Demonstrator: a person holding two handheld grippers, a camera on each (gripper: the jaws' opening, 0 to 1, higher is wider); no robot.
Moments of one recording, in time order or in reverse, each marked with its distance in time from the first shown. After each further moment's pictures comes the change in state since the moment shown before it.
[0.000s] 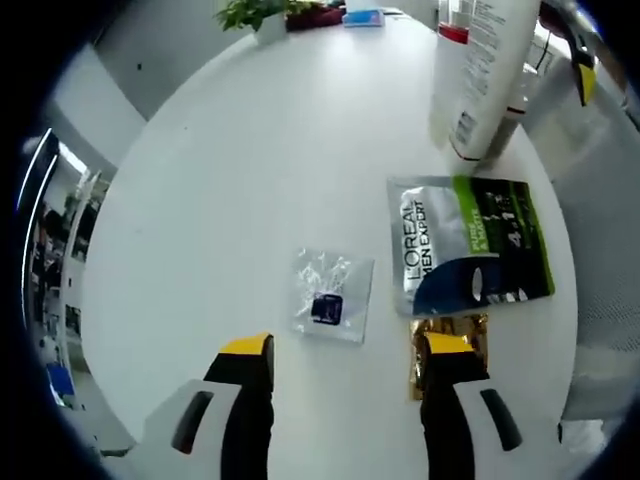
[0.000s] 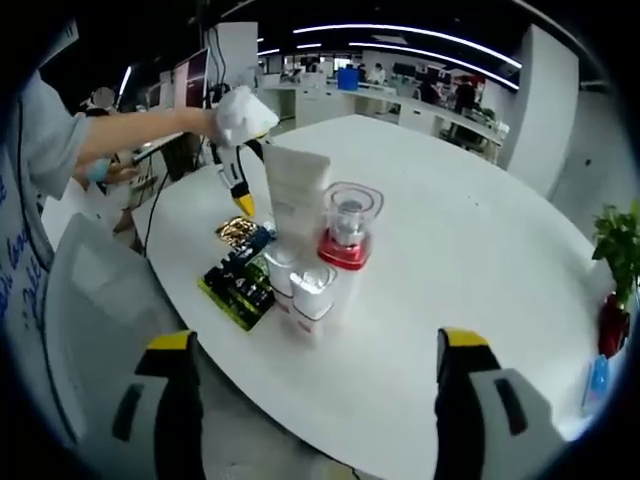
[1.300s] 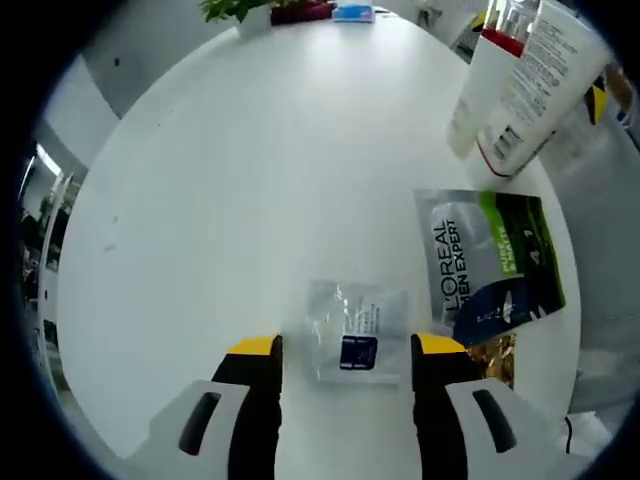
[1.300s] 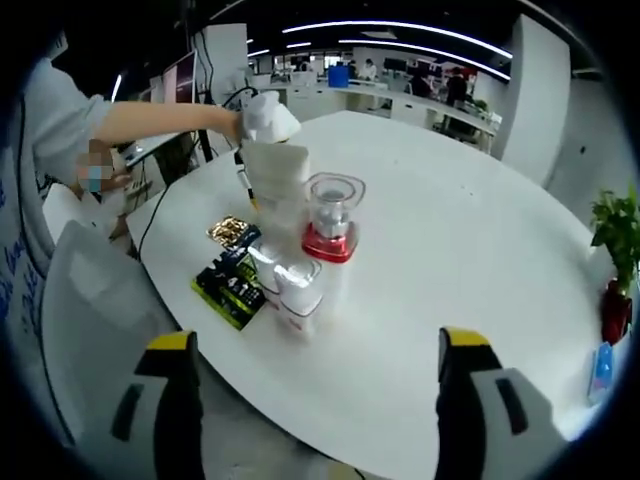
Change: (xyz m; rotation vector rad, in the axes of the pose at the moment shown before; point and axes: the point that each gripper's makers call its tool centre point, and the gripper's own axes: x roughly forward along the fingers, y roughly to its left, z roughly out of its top) left arm 0.032 0.016 0.020 0.005 -0.002 -0.143; right arm 0.004 -0.008 -0.005 0.040 0.010 -0.010
